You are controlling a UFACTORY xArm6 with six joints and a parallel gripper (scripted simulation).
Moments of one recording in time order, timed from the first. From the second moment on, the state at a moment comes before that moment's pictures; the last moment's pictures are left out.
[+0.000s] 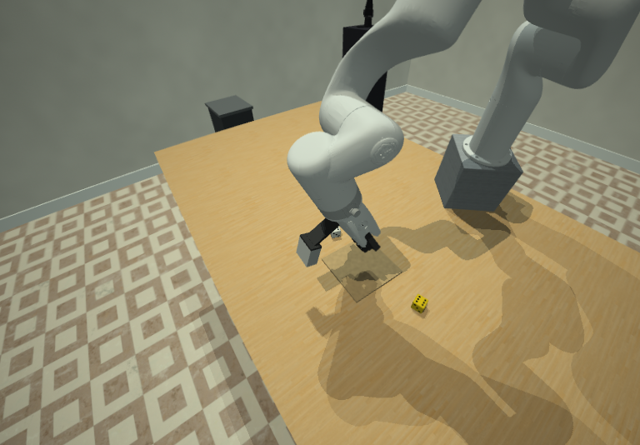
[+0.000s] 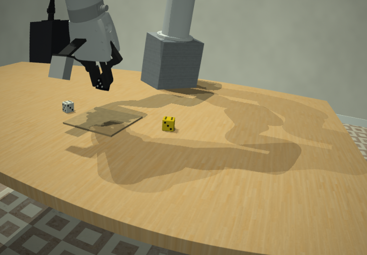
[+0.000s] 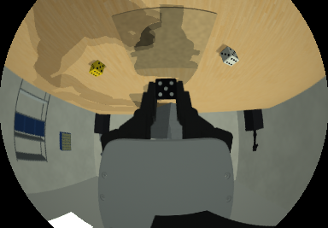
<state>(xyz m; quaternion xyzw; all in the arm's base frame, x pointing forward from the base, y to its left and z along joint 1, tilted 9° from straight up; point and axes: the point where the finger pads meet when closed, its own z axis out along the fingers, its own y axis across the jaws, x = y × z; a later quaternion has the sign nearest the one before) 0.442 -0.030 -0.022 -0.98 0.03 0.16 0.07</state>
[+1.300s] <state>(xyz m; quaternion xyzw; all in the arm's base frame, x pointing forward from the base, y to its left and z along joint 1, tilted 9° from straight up) 0.450 -0.031 -0.025 -0.94 0.02 0.33 0.07</state>
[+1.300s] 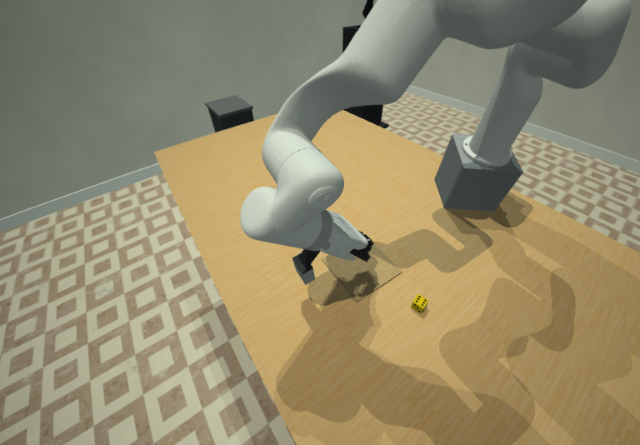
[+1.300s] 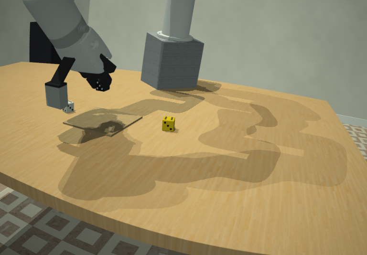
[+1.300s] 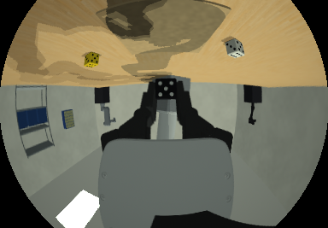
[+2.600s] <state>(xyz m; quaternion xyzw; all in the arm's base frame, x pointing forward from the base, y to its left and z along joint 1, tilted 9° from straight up) 0.454 -0.027 -0.059 -0.94 0.02 0.33 0.07</state>
